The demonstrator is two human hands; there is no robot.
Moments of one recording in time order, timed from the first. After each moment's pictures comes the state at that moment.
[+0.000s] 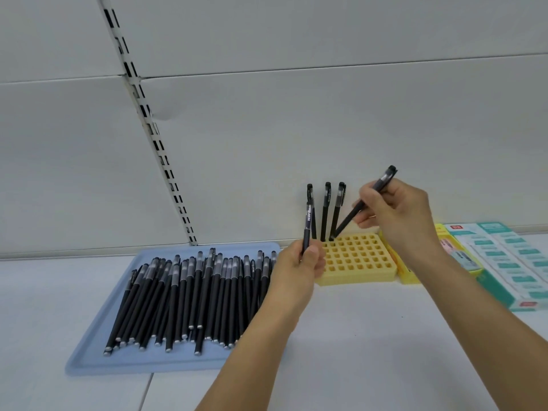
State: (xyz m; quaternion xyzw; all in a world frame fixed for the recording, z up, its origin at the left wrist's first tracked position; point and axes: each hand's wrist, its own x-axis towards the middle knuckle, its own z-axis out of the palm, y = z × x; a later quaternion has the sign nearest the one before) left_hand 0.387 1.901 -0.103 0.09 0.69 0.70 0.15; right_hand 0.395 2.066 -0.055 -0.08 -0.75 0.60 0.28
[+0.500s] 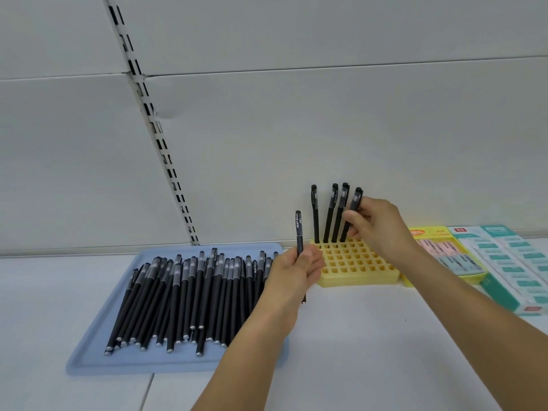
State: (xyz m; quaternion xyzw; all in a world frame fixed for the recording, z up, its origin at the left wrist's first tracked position) left_hand 0.381 1.895 -0.109 0.03 0.61 0.76 0.21; right_hand 0.357 2.080 -0.090 -0.07 -0.89 0.41 0.19
